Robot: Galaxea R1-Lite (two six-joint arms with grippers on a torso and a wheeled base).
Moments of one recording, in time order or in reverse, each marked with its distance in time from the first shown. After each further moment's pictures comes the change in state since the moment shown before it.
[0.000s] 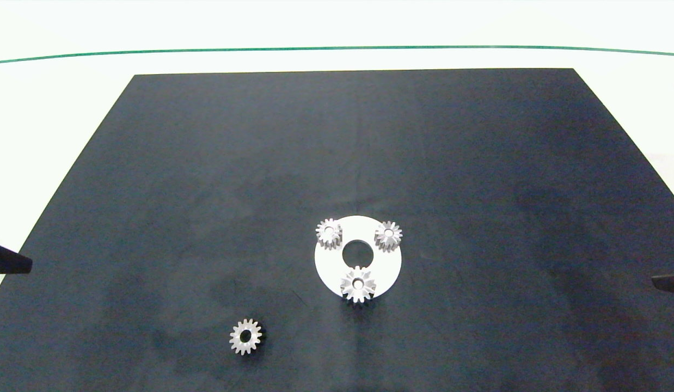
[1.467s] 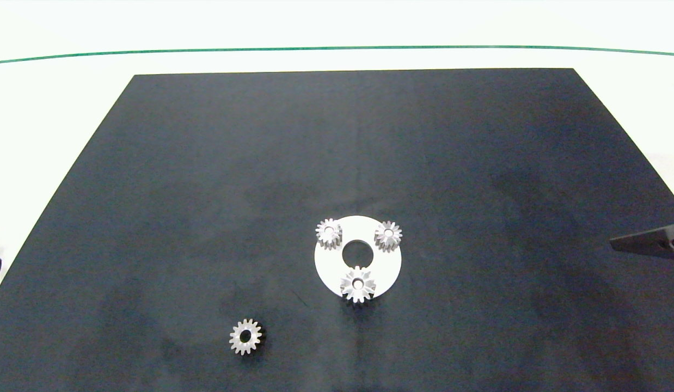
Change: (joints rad) left arm -0.032 -0.091 -0.013 0.003 -0.001 -0.009; right arm 0.190 0.142 -0.207 0.035 -0.053 0.060
